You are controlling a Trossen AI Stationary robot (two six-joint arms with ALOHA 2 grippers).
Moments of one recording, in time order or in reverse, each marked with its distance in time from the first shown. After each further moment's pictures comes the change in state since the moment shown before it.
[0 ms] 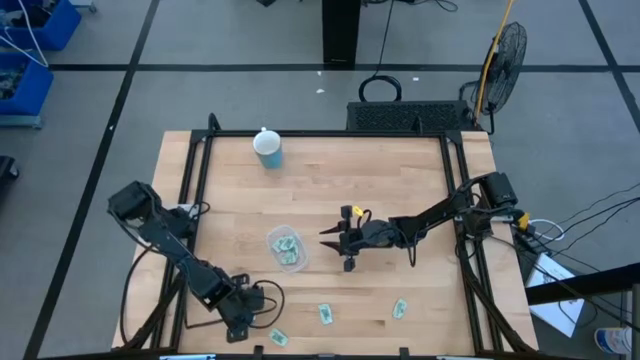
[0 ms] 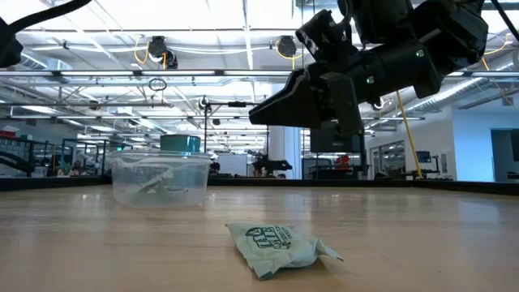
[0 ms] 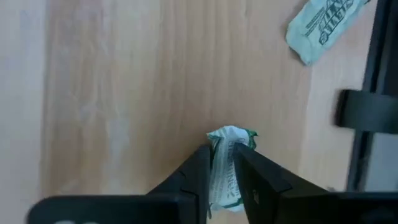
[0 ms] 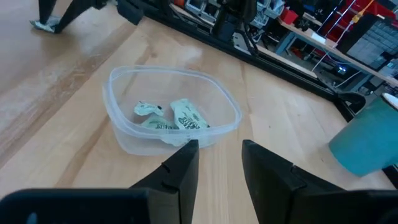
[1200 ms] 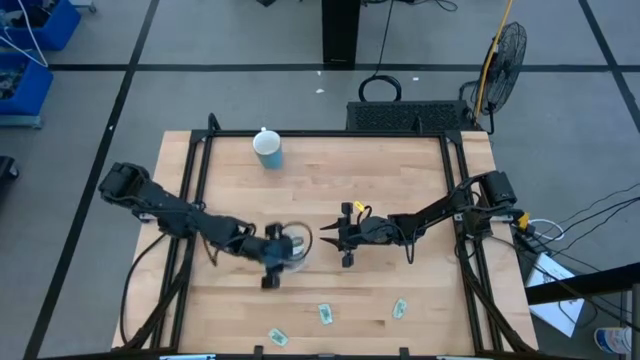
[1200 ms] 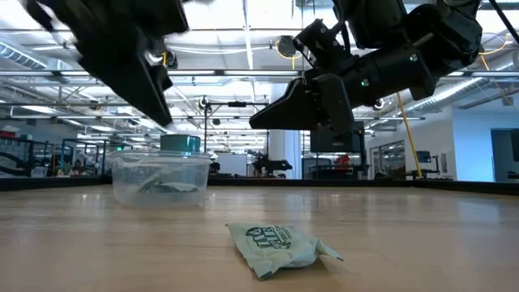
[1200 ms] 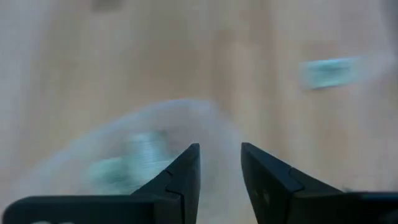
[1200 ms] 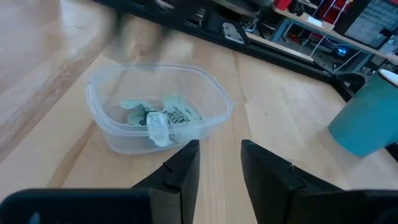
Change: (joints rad) left arm 0.431 -0.223 -0.004 0.083 -0.139 0.591; right arm -0.031 0.000 0.000 -0.018 -0.004 0.084
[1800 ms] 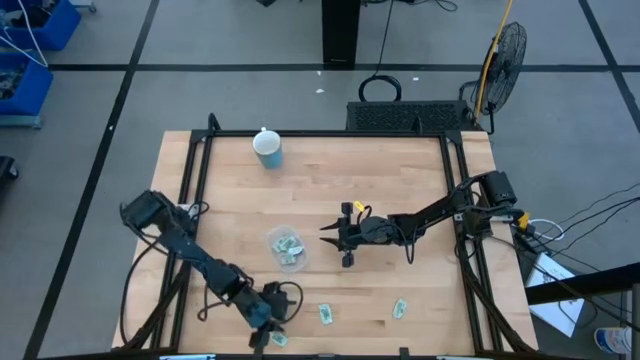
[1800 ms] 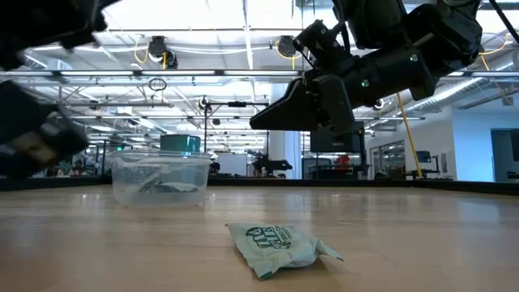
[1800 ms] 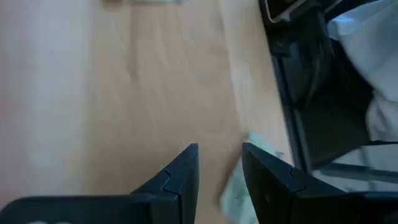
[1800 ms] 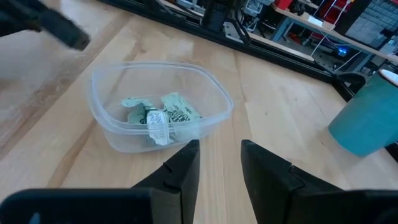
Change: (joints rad) left arm -0.336 0.332 0.000 0.459 0.111 -0.349; right arm 0.000 0.000 0.000 -0.005 0.000 -0.005
